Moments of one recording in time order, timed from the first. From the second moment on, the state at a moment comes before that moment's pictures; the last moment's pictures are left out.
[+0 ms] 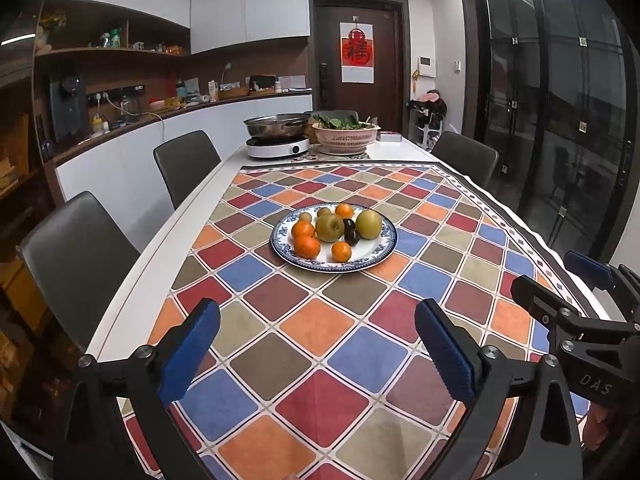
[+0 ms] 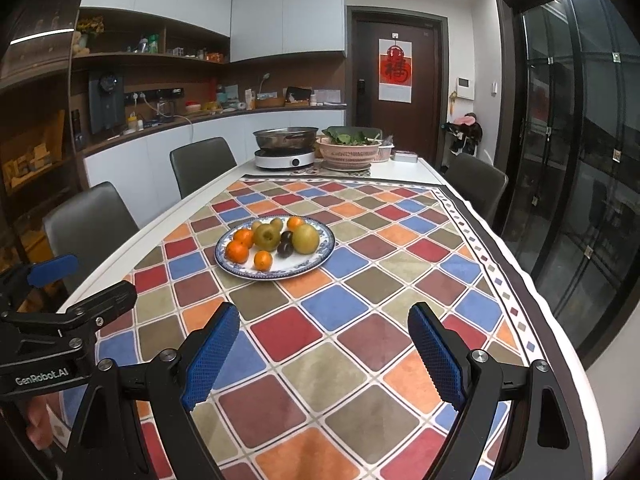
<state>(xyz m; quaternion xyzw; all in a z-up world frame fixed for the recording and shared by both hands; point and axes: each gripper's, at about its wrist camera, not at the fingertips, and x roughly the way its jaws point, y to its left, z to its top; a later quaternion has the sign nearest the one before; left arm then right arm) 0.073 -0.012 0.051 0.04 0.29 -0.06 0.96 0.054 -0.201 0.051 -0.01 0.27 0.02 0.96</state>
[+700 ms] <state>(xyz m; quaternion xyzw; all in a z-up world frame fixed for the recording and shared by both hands) 0.076 -0.013 0.048 0.03 0.29 -0.07 0.95 0.060 -0.198 0.047 -0.01 0.28 0.02 0.96</state>
